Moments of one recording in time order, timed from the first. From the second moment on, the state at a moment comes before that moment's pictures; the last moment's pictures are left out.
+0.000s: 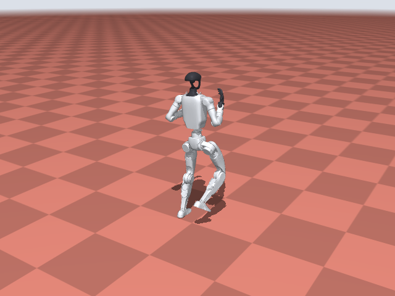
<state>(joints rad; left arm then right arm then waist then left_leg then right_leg) 0.40 0.50 0.05 -0.49 -0.21 -0.26 0.10 0.04 -0.40 0.17 -0.65 0.52 -0.34 -0.01 0.08 0.03 0.01 0.02 0.18 0.20 0.30 -0.21 0.04 -0.39 -0.02 -0.10 1.37 -0.38 0.00</state>
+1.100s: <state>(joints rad) -0.60 0.39 -0.16 -0.36 0.09 -0.22 0.33 0.59 -0.47 -0.05 -0.60 0.61 -0.33 0.08 -0.10 0.07 0.06 -0.11 0.15 0.07 0.39 -0.53 0.10 -0.85 0.00 -0.09 2.03 -0.49 -0.05</state>
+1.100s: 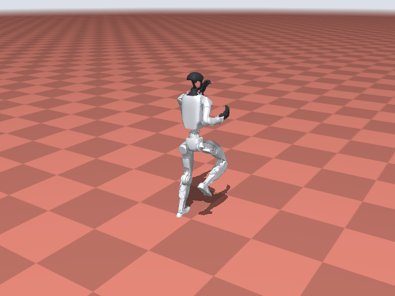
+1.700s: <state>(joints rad) 0.70 0.58 0.01 -0.46 -0.46 -0.25 -0.15 -0.29 -0.27 0.07 -0.76 0.56 -0.38 -0.09 0.12 -0.13 -0.01 -0.36 -0.04 0.14 0.97 -0.15 0.13 -0.03 -0.16 -0.03 0.29 0.05 0.05</state>
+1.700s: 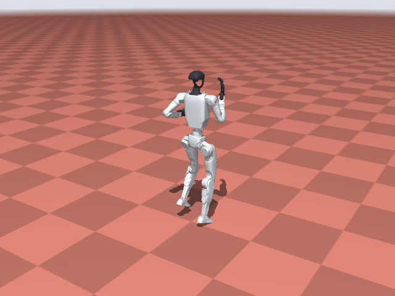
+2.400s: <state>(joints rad) 0.29 0.32 -0.02 -0.36 -0.32 -0.33 0.08 -0.25 -0.35 0.12 -0.29 0.45 -0.36 -0.23 0.04 -0.11 0.26 -1.20 -0.01 0.22 2.48 -0.57 0.15 0.03 -0.18 0.04 0.45 -0.54 -0.13</state>
